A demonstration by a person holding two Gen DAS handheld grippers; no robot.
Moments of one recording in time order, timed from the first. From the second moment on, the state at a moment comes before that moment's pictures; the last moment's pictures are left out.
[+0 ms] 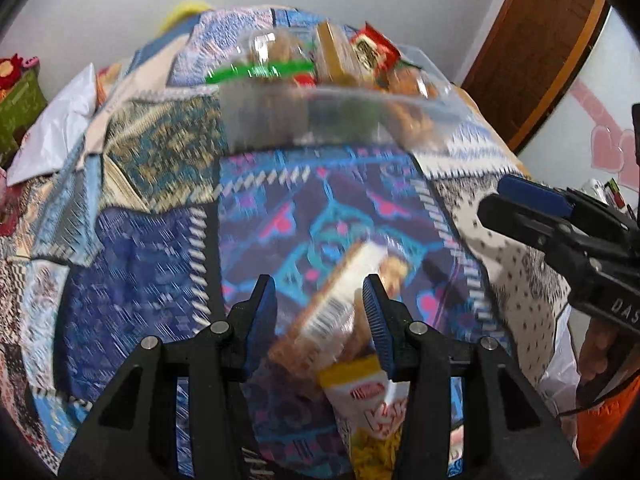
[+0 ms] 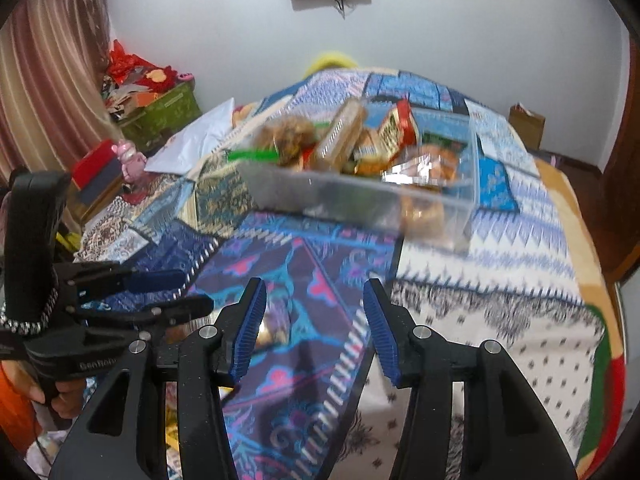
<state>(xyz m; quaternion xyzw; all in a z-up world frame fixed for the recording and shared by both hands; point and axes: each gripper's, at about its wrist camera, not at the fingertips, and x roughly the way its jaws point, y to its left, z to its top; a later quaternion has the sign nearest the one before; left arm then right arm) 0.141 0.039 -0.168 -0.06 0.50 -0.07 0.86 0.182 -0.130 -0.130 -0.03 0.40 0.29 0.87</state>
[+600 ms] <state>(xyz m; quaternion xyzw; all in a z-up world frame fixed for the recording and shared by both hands) 0.140 0.046 -0.187 -0.07 0.49 -0.07 0.87 0.156 -0.122 -0.155 -0.02 0.44 0.29 0.85</state>
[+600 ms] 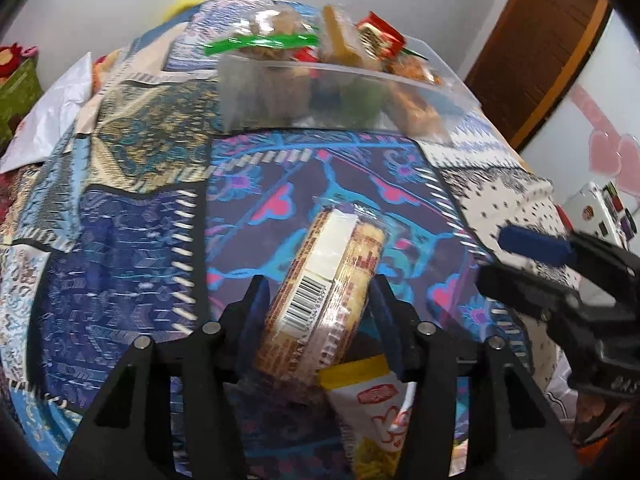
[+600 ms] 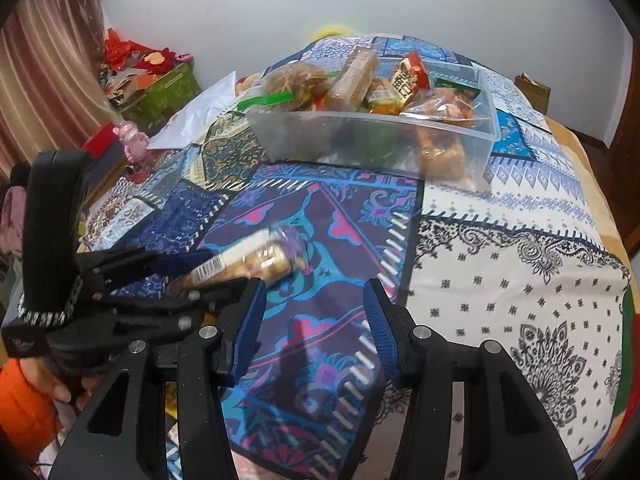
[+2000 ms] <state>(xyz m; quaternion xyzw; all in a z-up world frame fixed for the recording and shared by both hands) 0.093 0.090 -0.171 -0.10 0.45 -0.02 0.89 0.124 -0.075 -0.169 -0.08 0.44 0.31 0.84</state>
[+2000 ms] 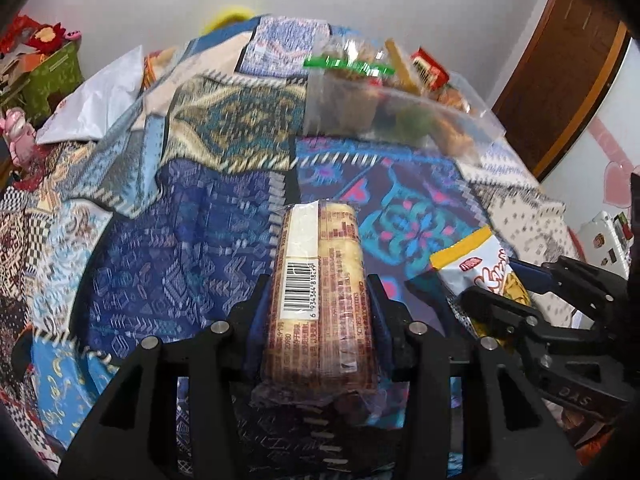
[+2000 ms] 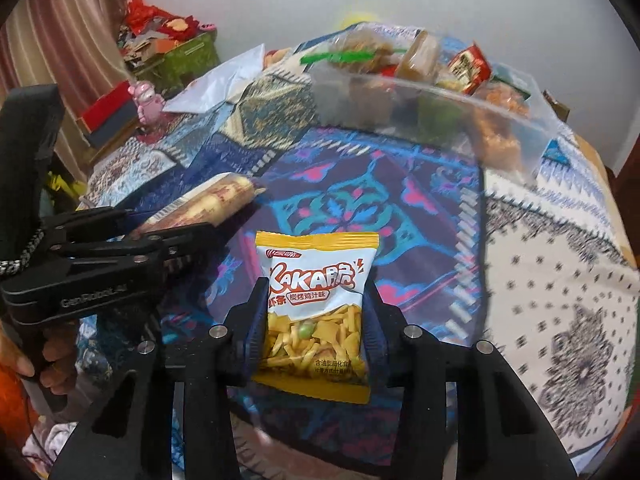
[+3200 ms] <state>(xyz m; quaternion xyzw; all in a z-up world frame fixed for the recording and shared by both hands) 0.286 0.043 -0.073 -0.09 0.35 -0.03 0.93 0.293 -0.127 -0.080 -0.01 0.34 0.24 0.91</state>
